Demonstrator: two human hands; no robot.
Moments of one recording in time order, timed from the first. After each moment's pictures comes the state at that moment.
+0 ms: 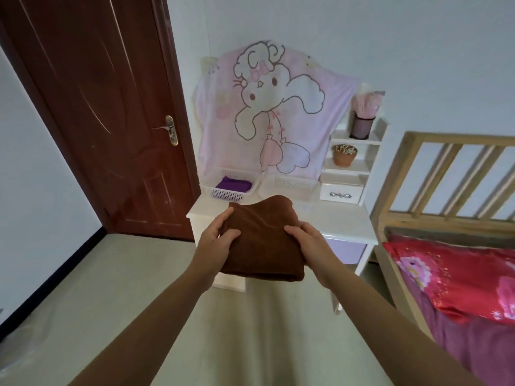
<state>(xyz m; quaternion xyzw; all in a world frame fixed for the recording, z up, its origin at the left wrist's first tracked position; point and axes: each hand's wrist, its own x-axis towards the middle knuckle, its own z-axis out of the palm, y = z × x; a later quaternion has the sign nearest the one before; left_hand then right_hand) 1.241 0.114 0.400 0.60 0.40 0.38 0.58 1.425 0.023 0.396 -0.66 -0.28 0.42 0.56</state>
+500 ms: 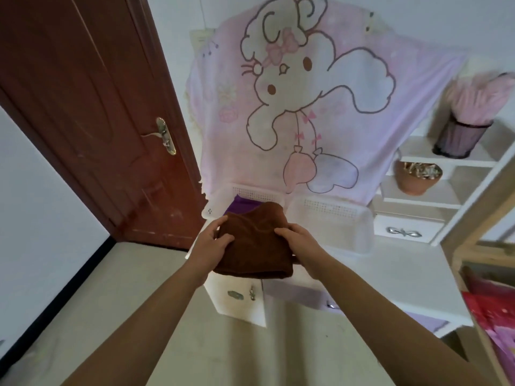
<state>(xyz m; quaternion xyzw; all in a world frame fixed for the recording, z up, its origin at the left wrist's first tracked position) 1.382 0.473 0.342 0.59 0.51 0.29 0.55 1.575 0.394 0.336 -0.66 -0.27 0.52 0.48</state>
